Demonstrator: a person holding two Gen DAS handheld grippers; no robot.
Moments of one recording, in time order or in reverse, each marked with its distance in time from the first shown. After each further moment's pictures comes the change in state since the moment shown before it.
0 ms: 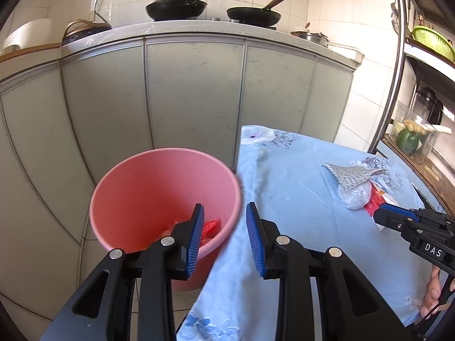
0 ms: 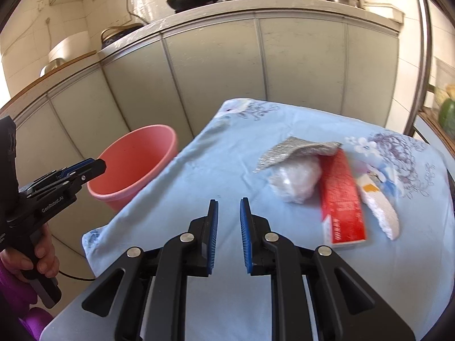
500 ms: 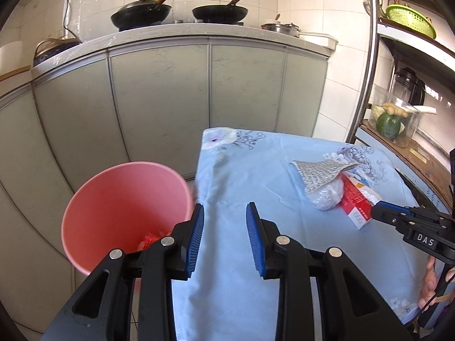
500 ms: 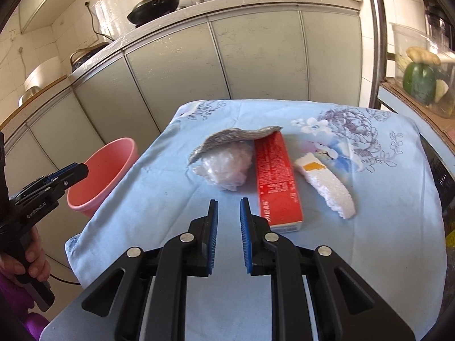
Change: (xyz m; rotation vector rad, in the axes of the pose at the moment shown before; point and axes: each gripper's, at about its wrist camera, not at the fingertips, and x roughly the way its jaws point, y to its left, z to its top) left arm 0.009 -0.054 0.014 0.100 0.011 -0.079; right arm -0.016 -0.063 -0.017 0.139 -0.016 -0.071
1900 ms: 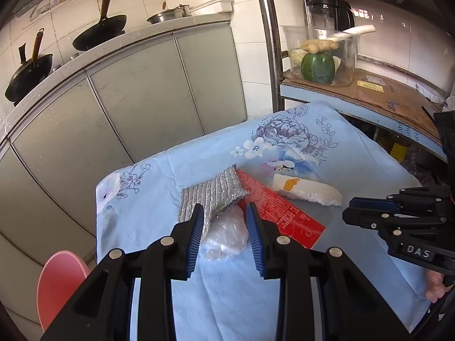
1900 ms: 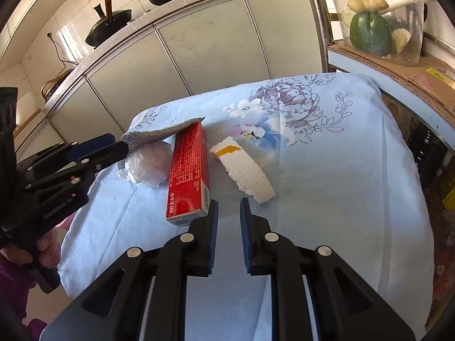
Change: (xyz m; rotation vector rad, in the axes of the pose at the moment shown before) left arm 0.081 -0.163 0.043 0.447 0.071 -0.184; right arm -0.005 -0.089 -0.014 0.180 0.009 -0.038
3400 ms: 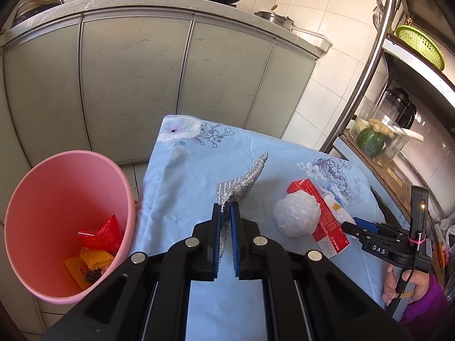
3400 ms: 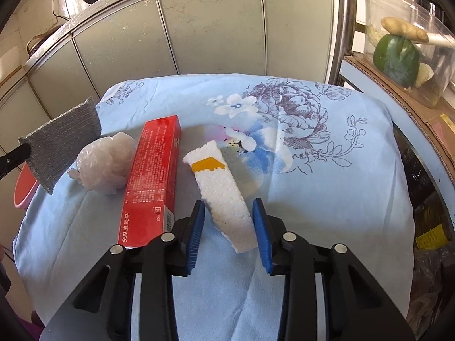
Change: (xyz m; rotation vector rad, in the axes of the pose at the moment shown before) left arm -0.044 0.128 -0.080 -0.575 -0.036 -0.030; right arm 0.048 0.006 0.031 -0.170 0.102 -0.155
